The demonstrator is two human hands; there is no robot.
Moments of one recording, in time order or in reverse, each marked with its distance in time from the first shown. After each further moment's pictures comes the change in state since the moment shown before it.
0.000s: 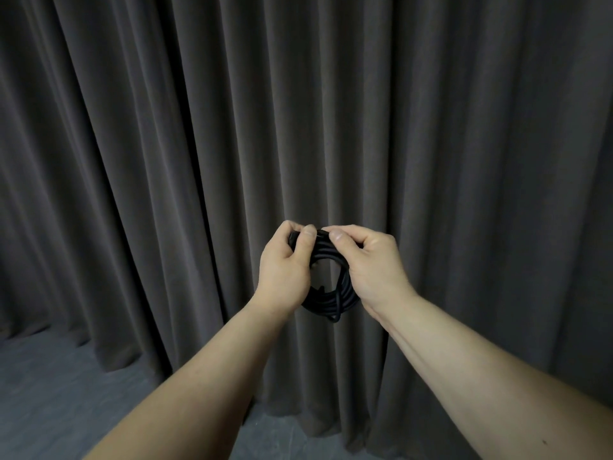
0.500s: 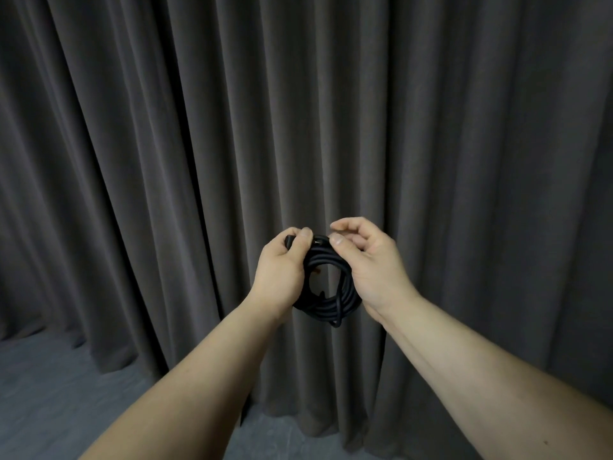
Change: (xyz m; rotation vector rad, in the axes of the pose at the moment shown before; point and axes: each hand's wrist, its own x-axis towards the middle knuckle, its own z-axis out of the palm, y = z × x) left_hand 0.002 0.001 0.000 -0.170 -0.082 -0.171; right_hand -0.001 0.003 -0.005 0.114 -0.022 0.030
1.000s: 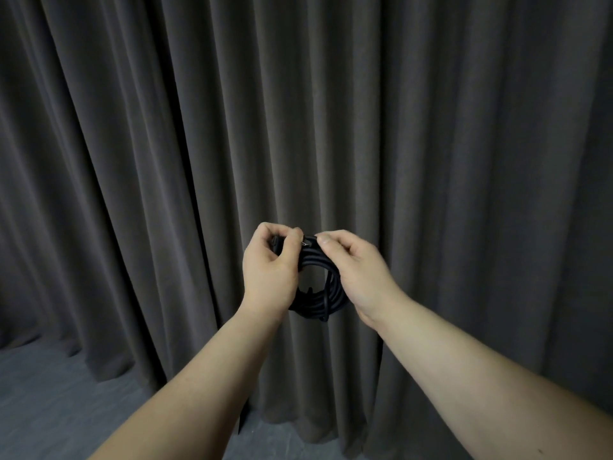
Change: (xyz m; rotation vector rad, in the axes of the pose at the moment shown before) left_hand -0.003 0.004 0.005 0.113 0.242 0.252; right_hand 0.002 0.000 0.003 -0.056 -0.067 0.052
